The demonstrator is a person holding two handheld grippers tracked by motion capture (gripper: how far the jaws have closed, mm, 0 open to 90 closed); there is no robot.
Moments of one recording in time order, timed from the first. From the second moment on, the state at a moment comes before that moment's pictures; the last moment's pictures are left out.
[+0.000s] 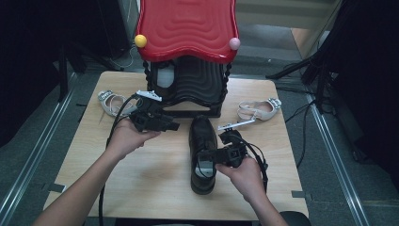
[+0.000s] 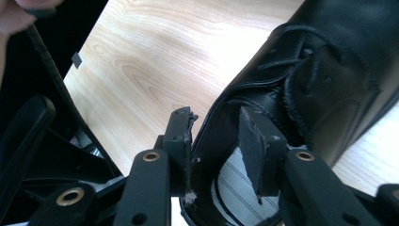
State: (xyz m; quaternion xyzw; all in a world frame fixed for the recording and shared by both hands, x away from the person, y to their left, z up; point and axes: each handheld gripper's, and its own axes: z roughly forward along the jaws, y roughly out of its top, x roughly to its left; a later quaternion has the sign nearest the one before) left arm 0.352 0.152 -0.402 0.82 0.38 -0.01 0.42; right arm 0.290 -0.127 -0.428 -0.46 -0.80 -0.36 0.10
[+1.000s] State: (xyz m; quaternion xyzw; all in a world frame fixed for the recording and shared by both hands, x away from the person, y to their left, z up) left arm 0.379 0.165 -0.304 0.81 0.36 0.03 0.45; right arm 0.299 -0.086 -0.469 -0.48 -0.82 -0.28 0.11
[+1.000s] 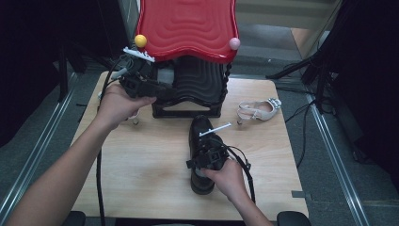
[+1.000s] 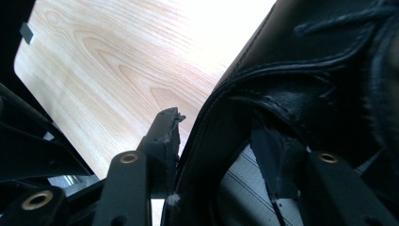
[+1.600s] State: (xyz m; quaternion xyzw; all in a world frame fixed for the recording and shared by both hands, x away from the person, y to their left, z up) left arm 0.418 0.148 -0.241 0.81 0.34 0.11 0.46; right arm 0.299 -0.073 -0.477 -0.48 -0.83 -0.26 0.11
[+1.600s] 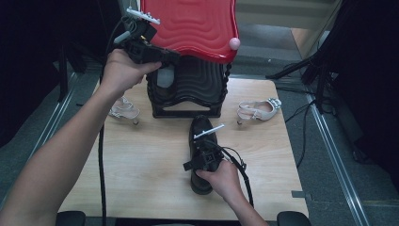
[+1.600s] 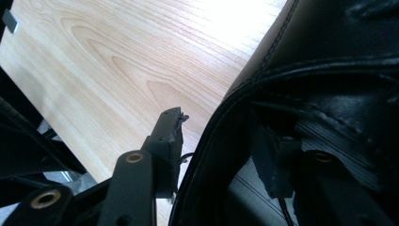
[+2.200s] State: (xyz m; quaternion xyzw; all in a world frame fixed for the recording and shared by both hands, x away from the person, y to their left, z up) left arm 0.448 0.147 -0.239 0.79 0.38 0.13 0.46; right arm 0.306 -0.078 -0.479 -0.49 -0.82 -0.25 0.13
